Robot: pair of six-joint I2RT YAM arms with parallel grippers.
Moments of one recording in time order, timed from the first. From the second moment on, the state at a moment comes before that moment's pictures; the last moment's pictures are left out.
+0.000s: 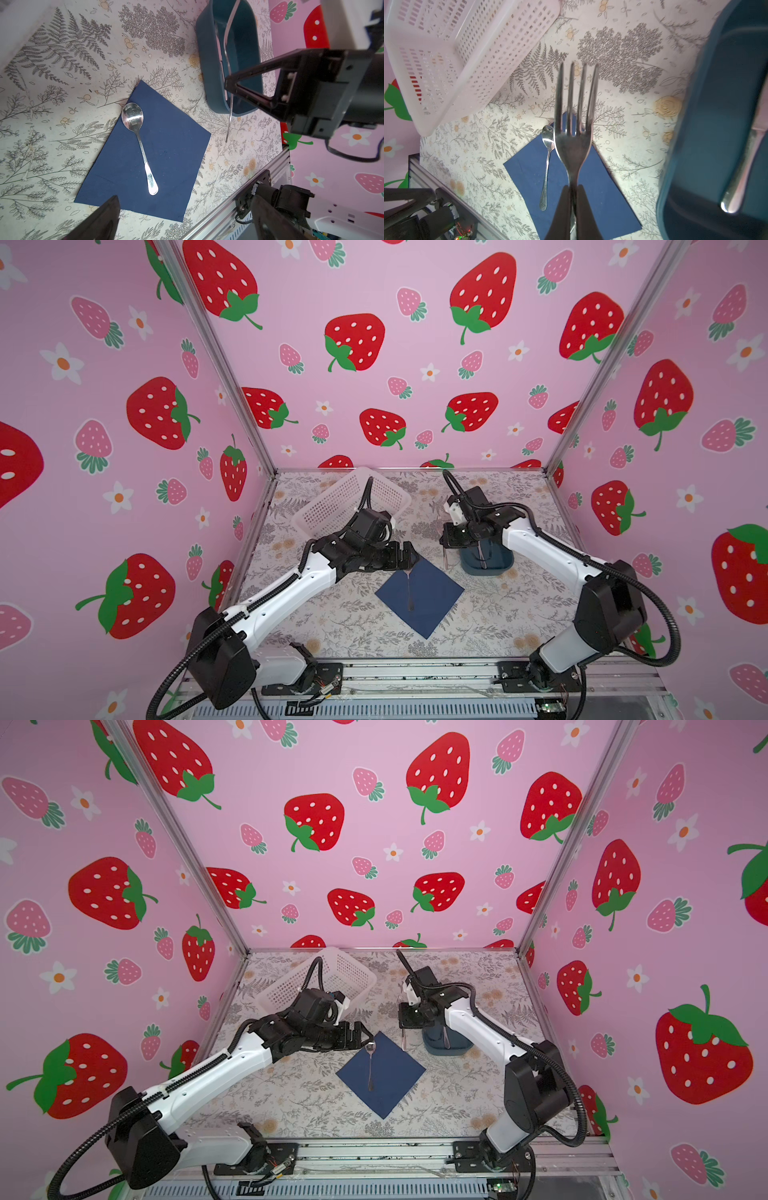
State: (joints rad) left arm -0.66 1.29 1.06 -0.62 0.29 -0.66; right arm 0.64 1.59 1.25 -0.69 -0.25 0.43
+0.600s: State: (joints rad) left arm -0.65 1.16 0.95 -0.64 0.21 -0.68; right arm 0.82 1.75 1.08 -0.50 -0.27 0.61
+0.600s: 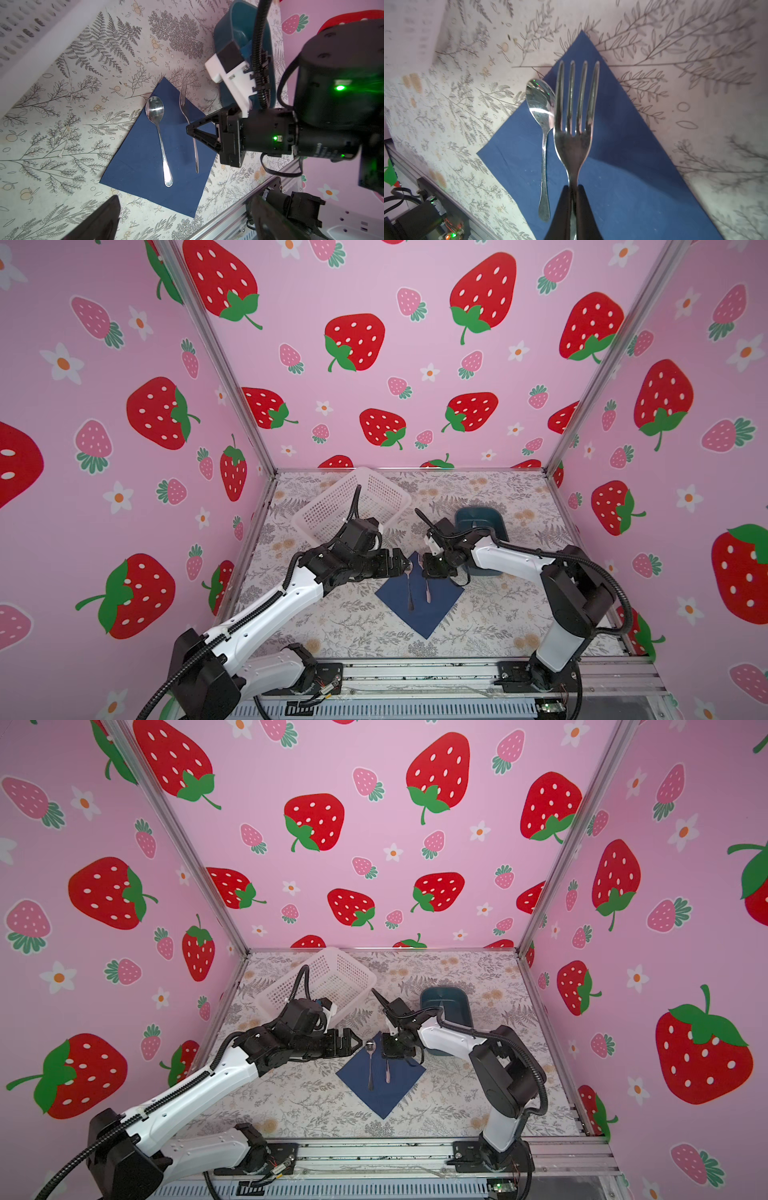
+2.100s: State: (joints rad) left arm -0.63 1.12 0.92 -0.65 0.19 -0.68; right arm 0.88 1.84 1.09 -0.44 -0.23 0.70
